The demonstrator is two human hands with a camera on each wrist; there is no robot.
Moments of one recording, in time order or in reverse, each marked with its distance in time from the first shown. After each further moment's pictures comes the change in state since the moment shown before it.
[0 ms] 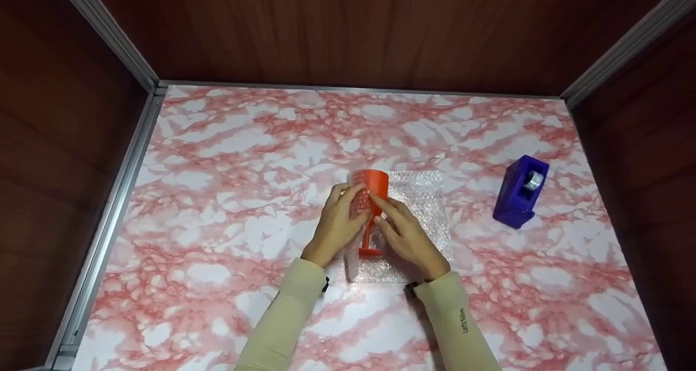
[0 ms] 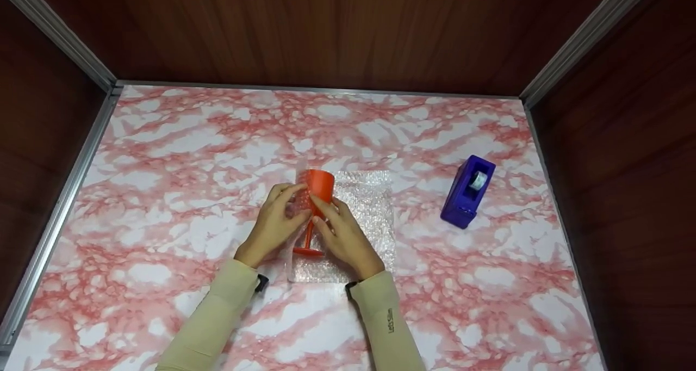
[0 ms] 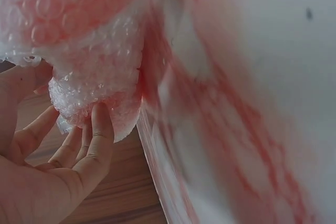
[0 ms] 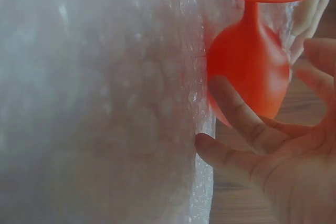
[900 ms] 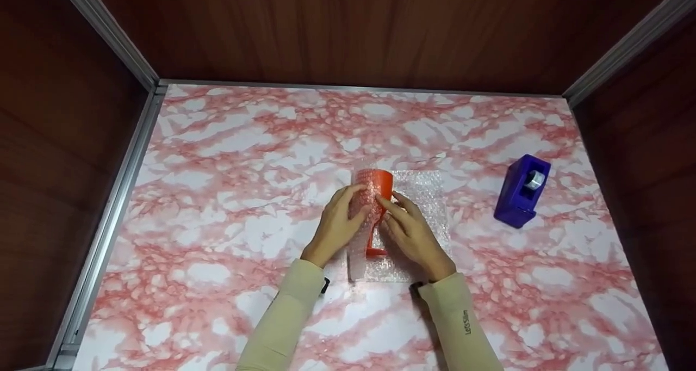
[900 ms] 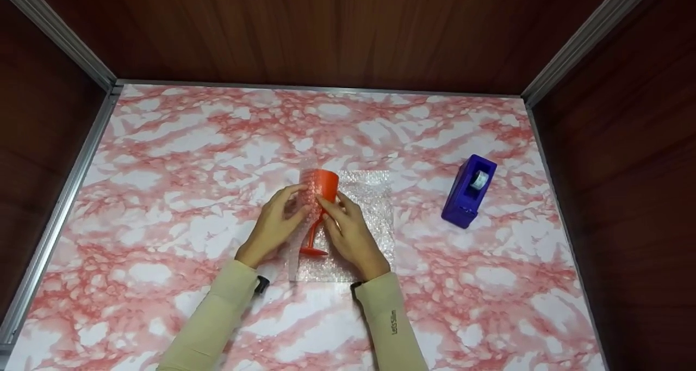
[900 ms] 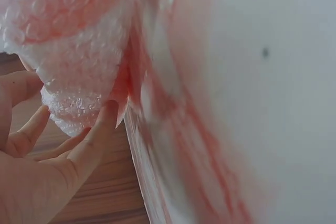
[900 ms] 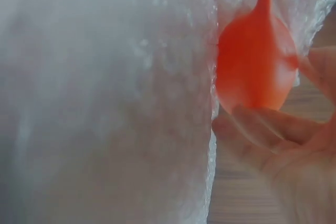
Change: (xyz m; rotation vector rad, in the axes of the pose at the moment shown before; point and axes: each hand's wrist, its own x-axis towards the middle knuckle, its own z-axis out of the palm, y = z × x) left_hand -0.002 -0.007 0.002 -0.074 -0.038 -0.022; right_hand -0.004 0.008 -0.004 -0.059 0.101 -0.057
